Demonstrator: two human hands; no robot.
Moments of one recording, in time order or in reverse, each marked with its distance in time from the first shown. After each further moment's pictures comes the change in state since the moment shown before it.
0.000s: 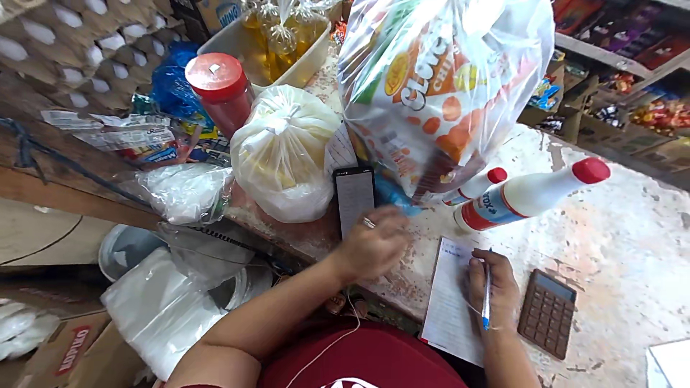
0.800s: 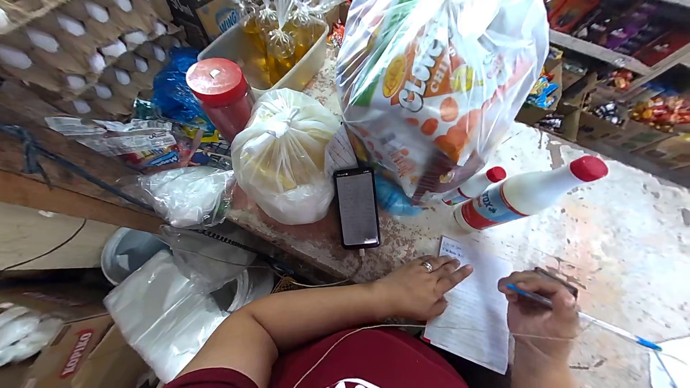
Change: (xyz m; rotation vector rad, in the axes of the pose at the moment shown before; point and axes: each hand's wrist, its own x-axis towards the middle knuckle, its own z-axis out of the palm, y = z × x) left_hand 0.000 0.061 0.063 -0.360 -0.722 0.044; right_hand 0.004 -0.007 -0.050 0.856 -0.038 0.111
